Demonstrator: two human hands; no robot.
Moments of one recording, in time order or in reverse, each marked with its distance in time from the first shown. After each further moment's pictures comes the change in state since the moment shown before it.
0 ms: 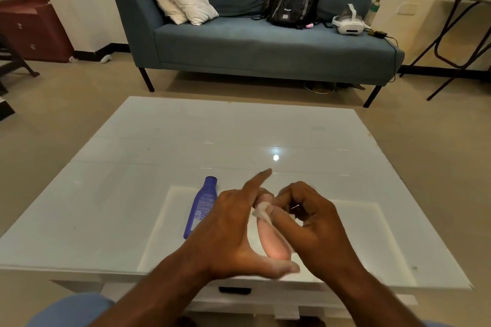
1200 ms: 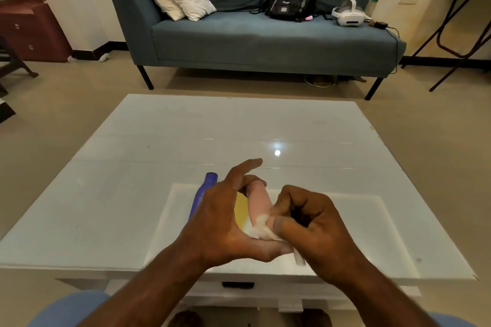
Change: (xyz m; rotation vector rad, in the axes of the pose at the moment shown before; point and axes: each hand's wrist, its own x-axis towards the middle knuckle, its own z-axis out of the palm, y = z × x) left_hand -0.001 0.001 -0.008 -0.111 0.146 0.051; right_hand -0.008 -0.015 0.000 0.277 -0.173 0.041
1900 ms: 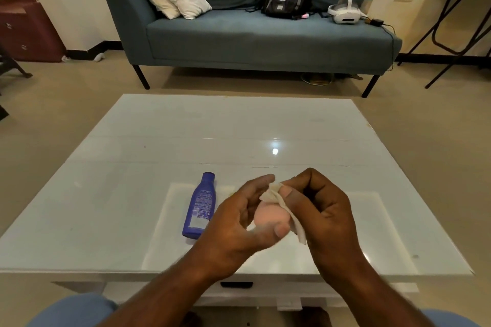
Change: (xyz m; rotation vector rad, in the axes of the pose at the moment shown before) left_hand -0.002 0.018 0.023 -0.397 -0.063 -0.252; right_hand 0.003 0.000 0.001 0.042 0.312 -0.016
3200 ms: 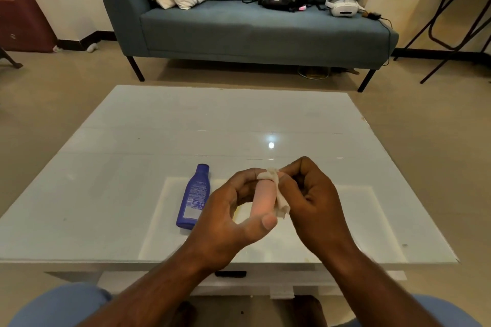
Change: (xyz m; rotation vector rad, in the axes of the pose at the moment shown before) left_hand -0.003 -0.009 0.005 0.033 0.145 0.032; right_hand 0.007 0.012 -0.007 -0.262 -0.014 0.002
